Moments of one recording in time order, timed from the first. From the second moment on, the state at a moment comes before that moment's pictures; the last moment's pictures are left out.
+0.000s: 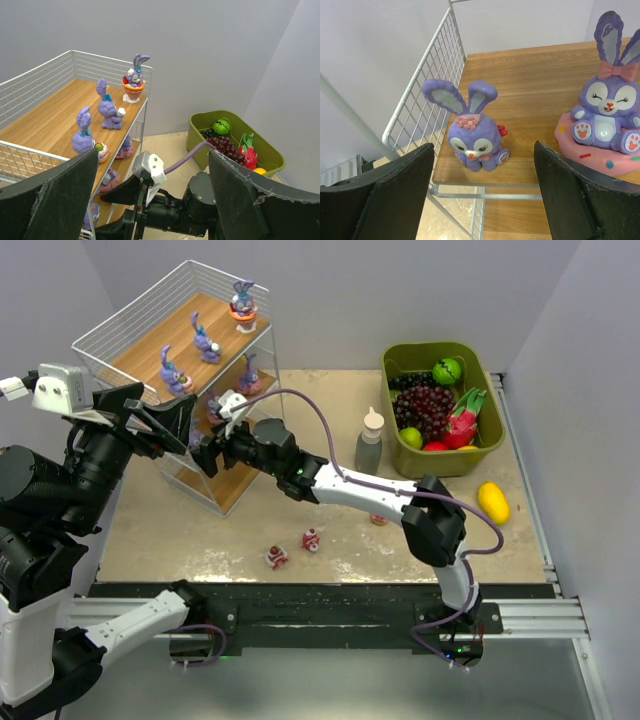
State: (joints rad) left arm -0.62 0.87 1.76 -0.68 -0.30 -0.12; right arm 1.05 2.05 1.73 0.36 -0.04 0.16
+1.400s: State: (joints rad) left arm -0.62 0.85 1.57 -0.54 -0.25 -0.10; right arm 1.22 1.62 0.90 0.14 0.09 0.40
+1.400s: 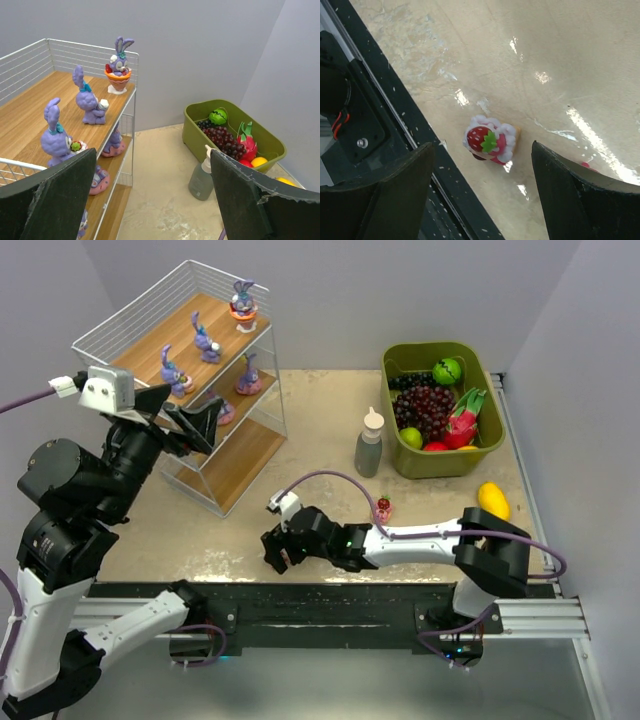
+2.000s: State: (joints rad) left arm -0.62 0.87 1.57 -0.51 -0.30 -0.10; right arm 1.25 1.79 1.01 0.16 0.24 0.49
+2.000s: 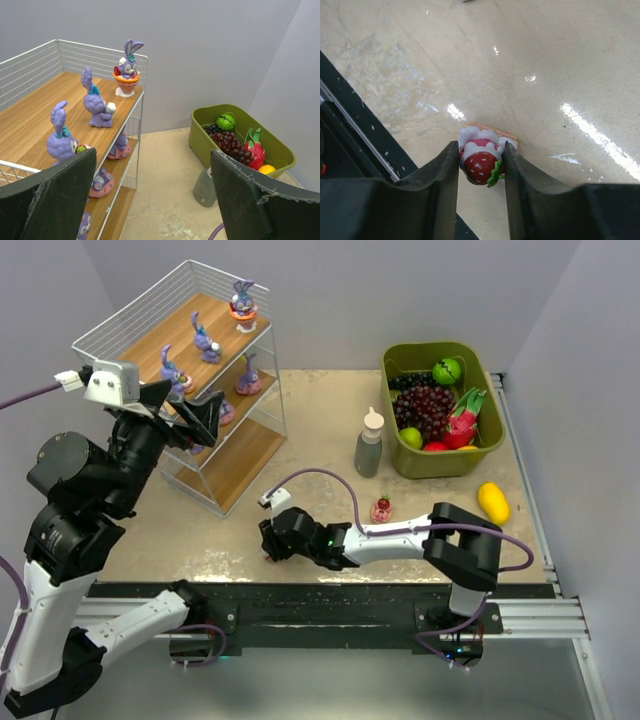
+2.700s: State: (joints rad) left arm -0.62 0.84 1.61 -0.54 -0.32 -0.09; right arm 1.01 1.99 1.34 0.22 0.07 0.17
